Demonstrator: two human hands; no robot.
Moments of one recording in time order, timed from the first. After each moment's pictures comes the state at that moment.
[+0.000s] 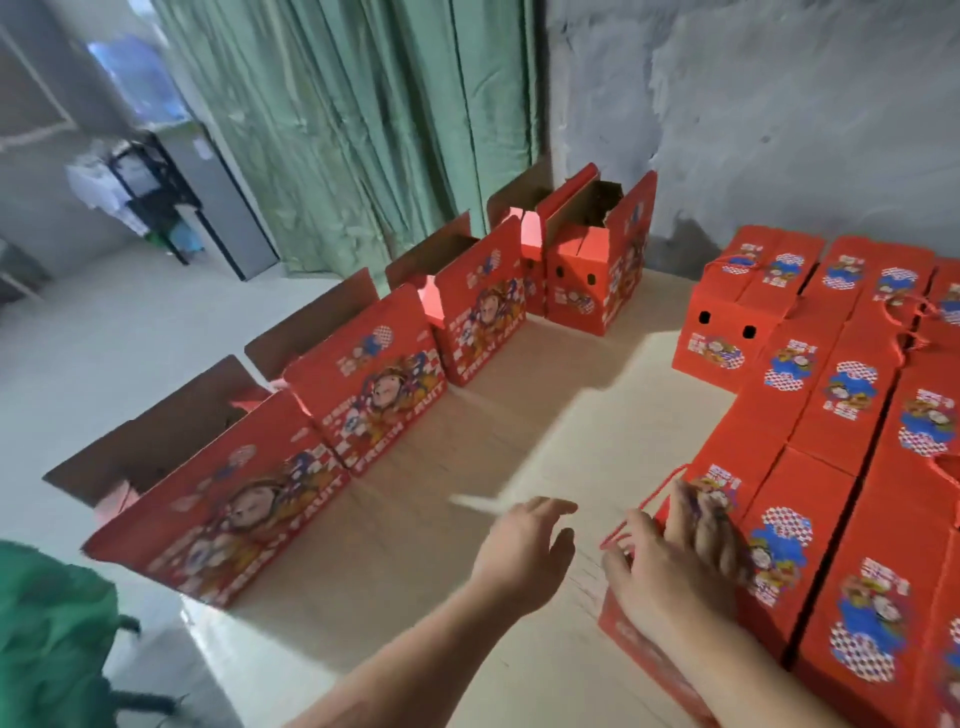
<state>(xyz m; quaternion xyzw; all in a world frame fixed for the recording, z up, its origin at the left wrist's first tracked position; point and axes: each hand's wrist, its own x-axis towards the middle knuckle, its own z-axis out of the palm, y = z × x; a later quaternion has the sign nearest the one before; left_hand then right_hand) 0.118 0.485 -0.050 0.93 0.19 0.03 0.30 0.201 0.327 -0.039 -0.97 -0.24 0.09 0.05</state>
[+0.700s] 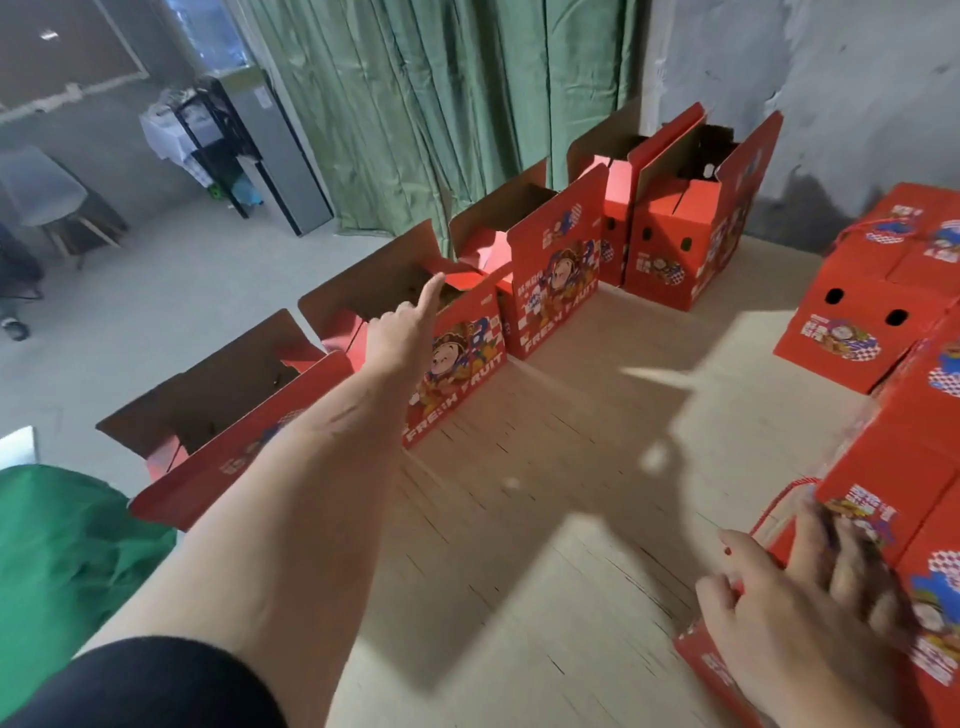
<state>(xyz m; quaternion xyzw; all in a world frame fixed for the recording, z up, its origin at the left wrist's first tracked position) 0.143 0.773 0.010 0.92 0.39 0.04 -0.08 0.193 0.334 -0.062 -0.97 -0.22 -0.07 0.06</state>
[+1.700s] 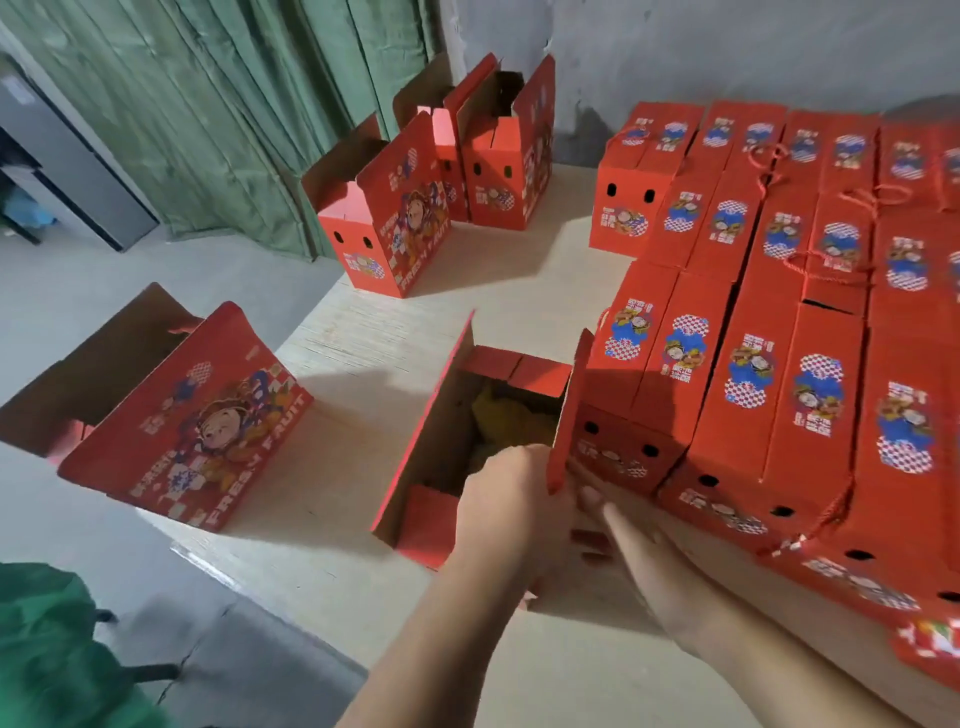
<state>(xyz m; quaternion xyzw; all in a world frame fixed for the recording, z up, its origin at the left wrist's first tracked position) -0.014 0.387 0.042 0.93 0.22 -0.05 0.28 0.017 0.243 0.007 -0.71 -0.10 0.34 0.60</state>
